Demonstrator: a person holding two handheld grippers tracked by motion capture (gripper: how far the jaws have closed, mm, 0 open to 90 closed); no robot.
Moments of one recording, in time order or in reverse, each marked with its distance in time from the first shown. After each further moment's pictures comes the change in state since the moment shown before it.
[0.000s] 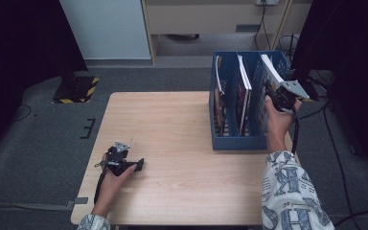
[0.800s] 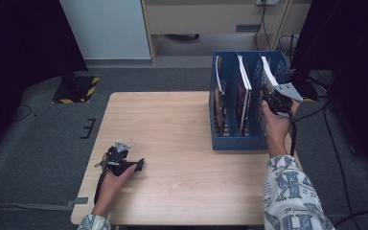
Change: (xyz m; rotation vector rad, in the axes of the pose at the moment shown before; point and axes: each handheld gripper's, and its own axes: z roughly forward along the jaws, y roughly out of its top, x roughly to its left) left arm 0.000 0.000 0.000 0.000 0.002 -0.001; right arm 0.011 -0.004 -0.008 0.033 0.003 -0.134
